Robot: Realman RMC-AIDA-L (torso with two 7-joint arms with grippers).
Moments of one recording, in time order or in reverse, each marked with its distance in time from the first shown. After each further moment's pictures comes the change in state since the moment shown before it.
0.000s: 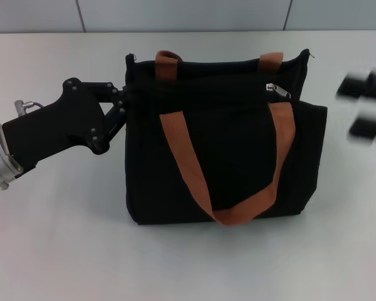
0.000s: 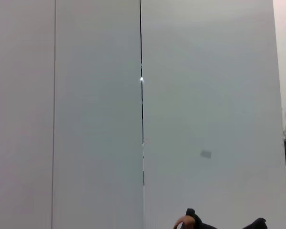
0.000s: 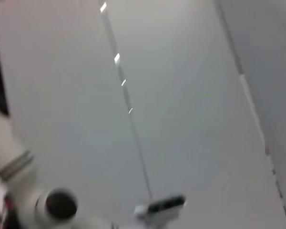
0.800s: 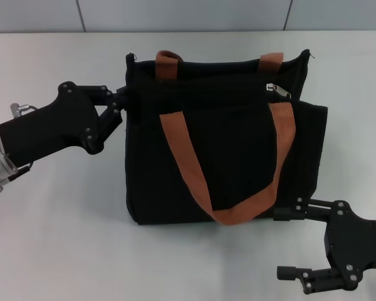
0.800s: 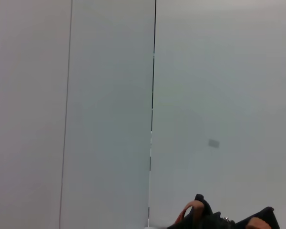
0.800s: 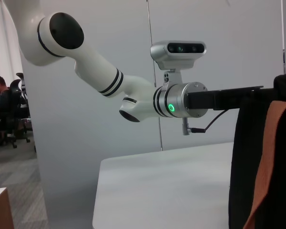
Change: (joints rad) left arm 0.011 0.006 0.009 0.019 0.006 -0.029 -0.067; right arm -0.083 0.090 -0.015 0.123 -0.438 0.228 -0.517
